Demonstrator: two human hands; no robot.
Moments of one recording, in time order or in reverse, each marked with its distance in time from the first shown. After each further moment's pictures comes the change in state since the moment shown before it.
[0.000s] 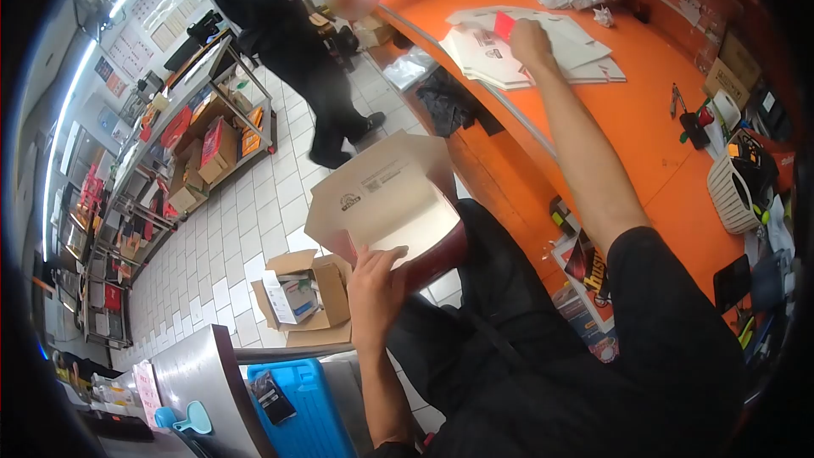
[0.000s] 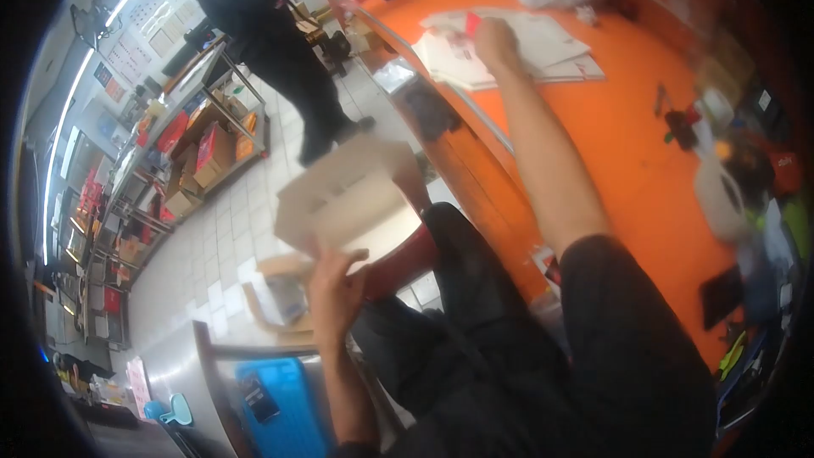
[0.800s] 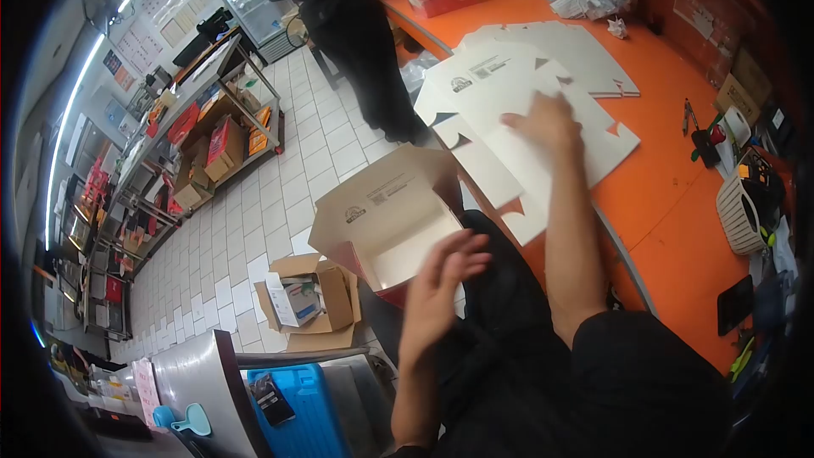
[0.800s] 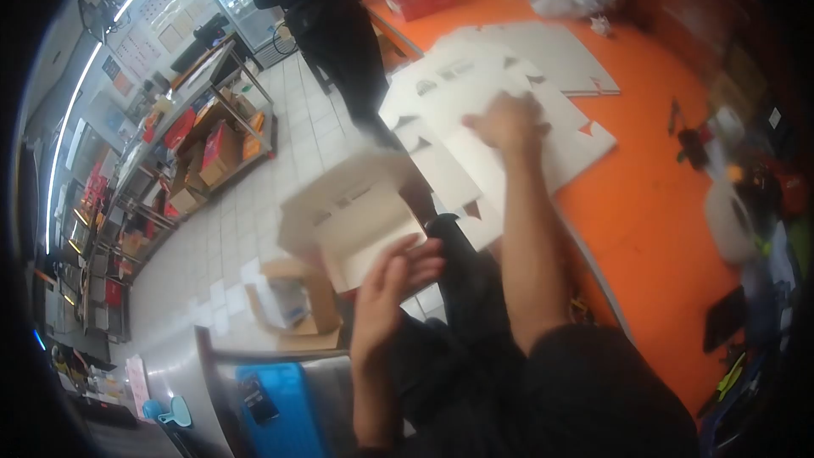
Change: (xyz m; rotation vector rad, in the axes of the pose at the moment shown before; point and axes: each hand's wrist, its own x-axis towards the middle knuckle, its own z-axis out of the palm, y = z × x) left_hand 0.017 0.057 0.039 -1.245 -0.239 -0.376; right_hand -0.127 -0.032 -0.025 0.000 -0.366 0.295
